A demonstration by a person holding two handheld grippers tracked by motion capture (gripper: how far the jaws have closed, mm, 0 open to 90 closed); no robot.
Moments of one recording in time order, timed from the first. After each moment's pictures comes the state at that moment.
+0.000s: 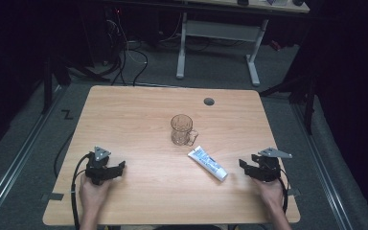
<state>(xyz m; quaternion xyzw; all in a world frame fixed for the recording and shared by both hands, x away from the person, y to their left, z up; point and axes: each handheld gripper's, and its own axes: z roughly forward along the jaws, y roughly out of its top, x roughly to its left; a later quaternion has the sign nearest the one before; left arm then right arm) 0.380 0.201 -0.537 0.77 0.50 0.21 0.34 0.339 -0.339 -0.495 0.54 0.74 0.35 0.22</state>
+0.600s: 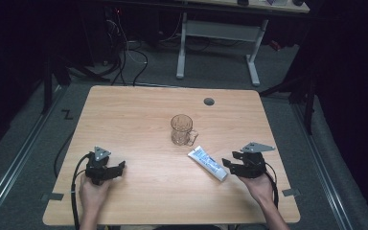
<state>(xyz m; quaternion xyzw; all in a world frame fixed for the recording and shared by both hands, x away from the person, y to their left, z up) 0.380 0.201 -0.537 0.77 0.50 0.21 0.34 0.345 -0.285 -0.466 0.46 0.79 0.36 0.18</state>
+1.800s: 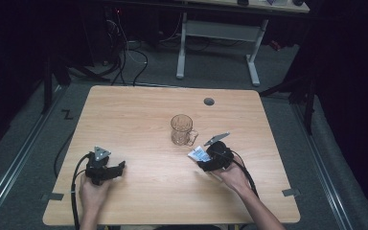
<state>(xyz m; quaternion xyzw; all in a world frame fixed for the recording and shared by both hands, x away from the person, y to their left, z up) 0.380 0.201 -0.537 0.77 0.50 0.21 0.34 0.397 -0.204 -0.485 0.41 0.87 0.24 0.11</state>
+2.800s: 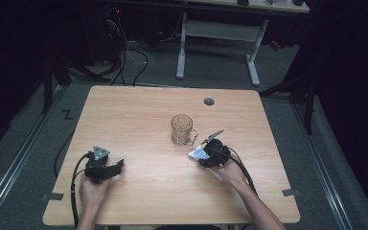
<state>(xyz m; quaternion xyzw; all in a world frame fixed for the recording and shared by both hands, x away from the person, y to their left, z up) 0.382 0.202 -0.536 0.76 0.51 0.22 0.34 0.415 -0.200 -0.499 0.41 0.88 0.20 0.09</state>
